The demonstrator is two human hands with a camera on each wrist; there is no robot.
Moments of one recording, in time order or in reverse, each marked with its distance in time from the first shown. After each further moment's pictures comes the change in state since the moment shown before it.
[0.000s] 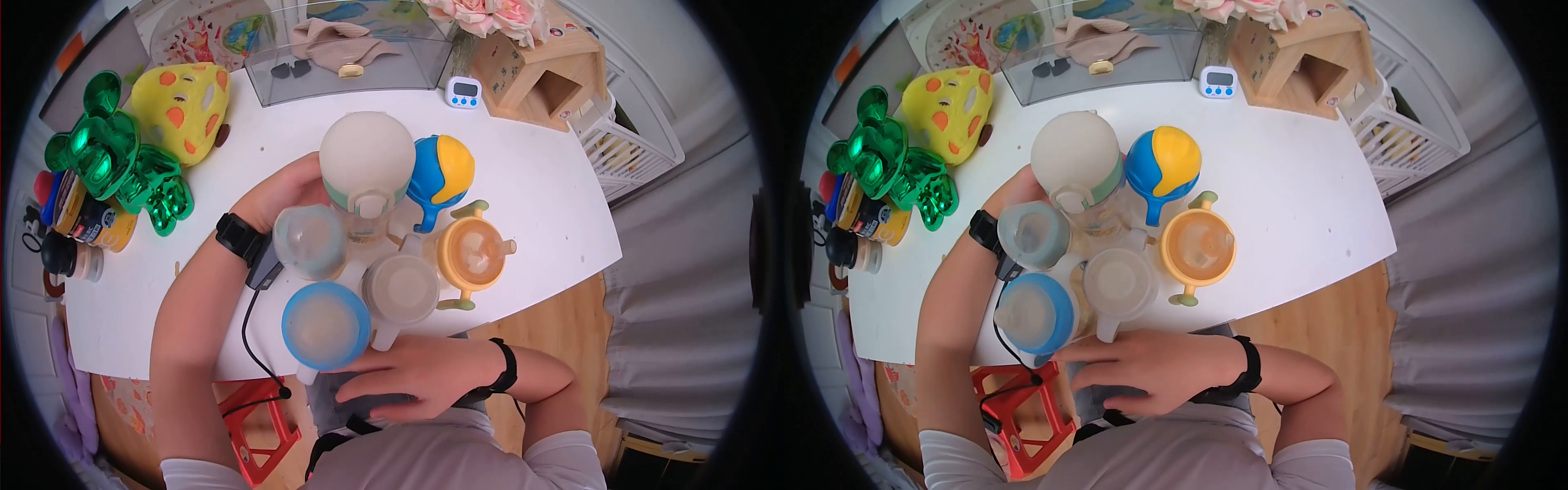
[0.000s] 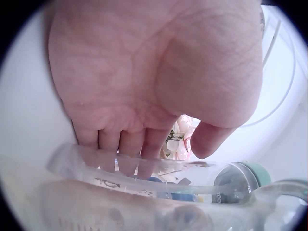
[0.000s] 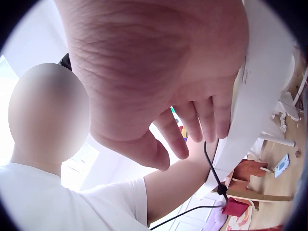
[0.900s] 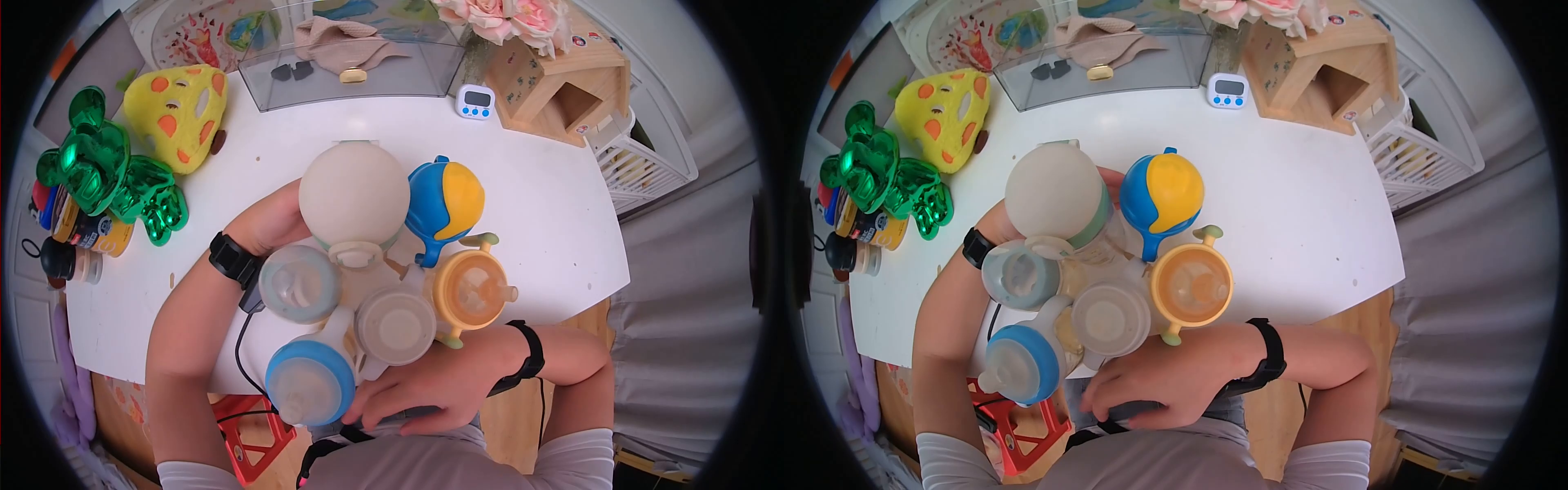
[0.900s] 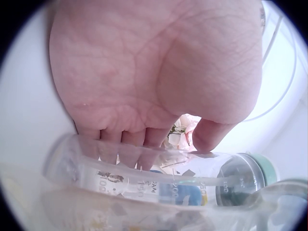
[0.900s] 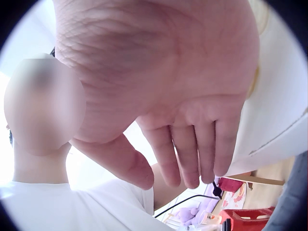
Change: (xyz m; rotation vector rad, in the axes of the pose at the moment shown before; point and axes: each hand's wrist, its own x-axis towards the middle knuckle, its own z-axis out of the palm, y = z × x) left_hand 0.018 -0.027 -0.045 0.163 -0.024 0.004; right_hand -0.003 0.017 -0.048 0.140 -0.194 -0.152
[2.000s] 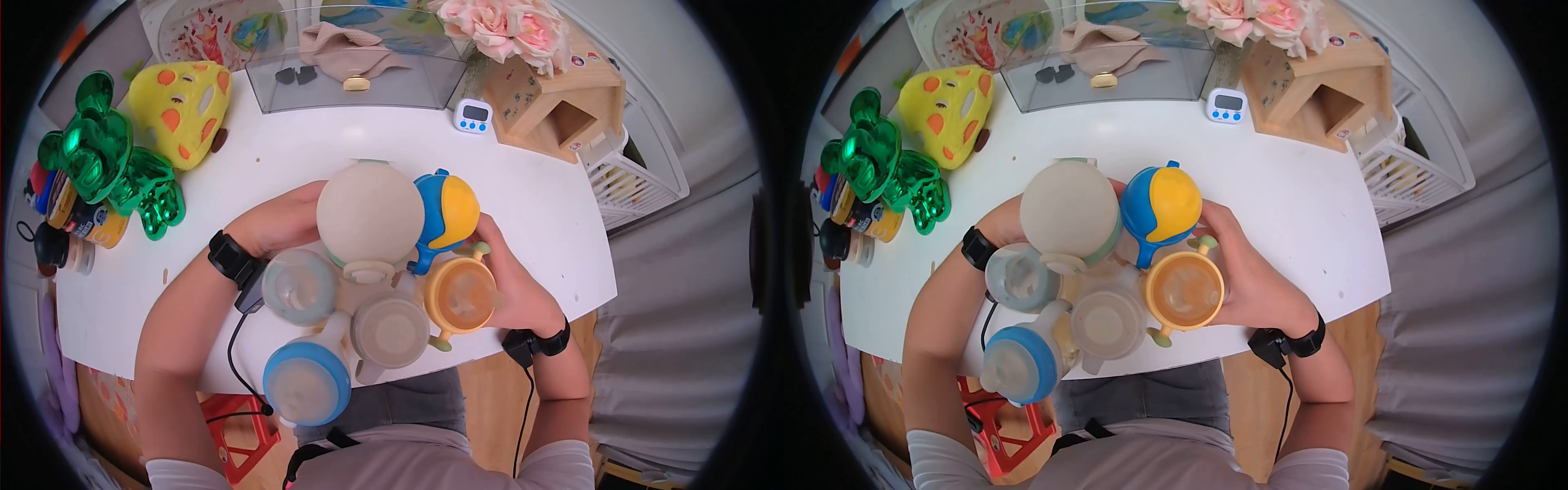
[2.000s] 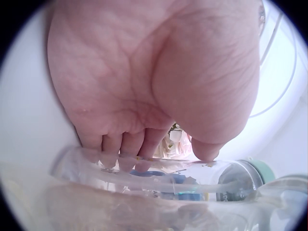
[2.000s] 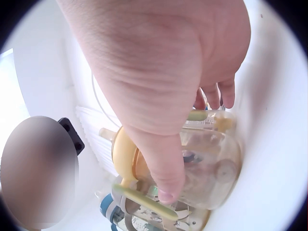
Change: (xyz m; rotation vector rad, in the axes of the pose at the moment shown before) left_hand -0.001 0.022 0.028 0.063 -0.114 -0.025; right_hand -0.079 -0.008 -0.065 -0.396 0.683 0.475
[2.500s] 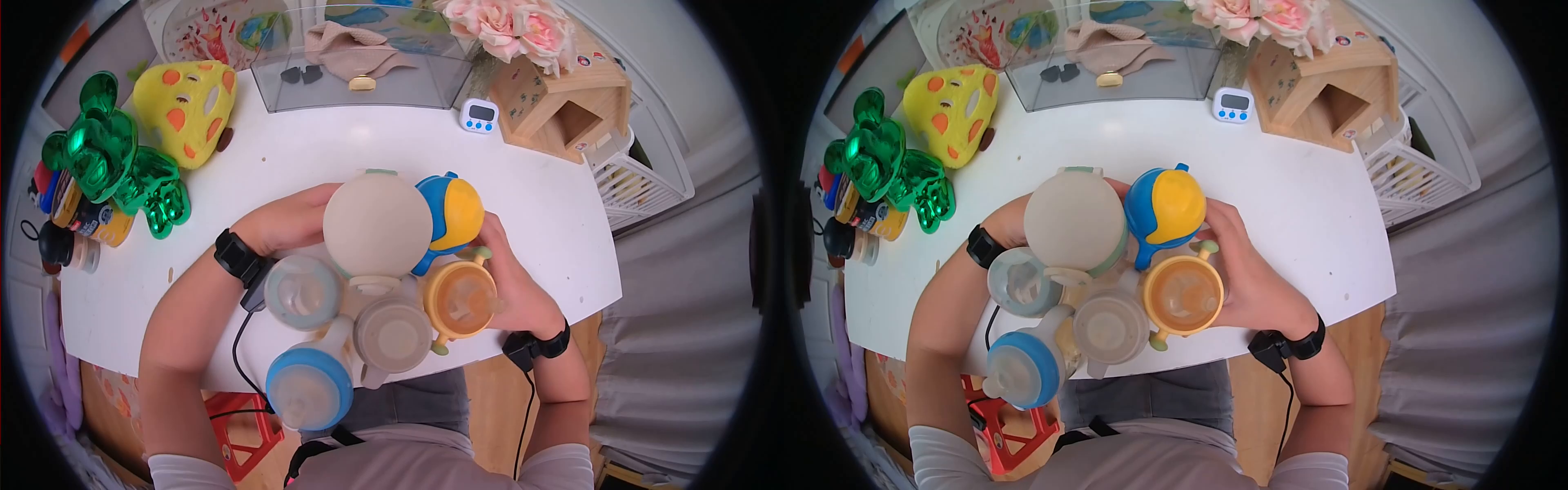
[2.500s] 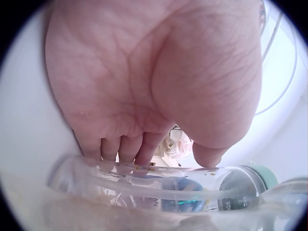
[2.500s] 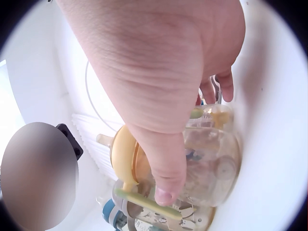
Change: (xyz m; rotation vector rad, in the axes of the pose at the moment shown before) left_hand 0.000 0.003 0.003 0.074 -0.006 -0.014; right_hand 0.002 0.003 0.004 -0.130 0.031 -0.074
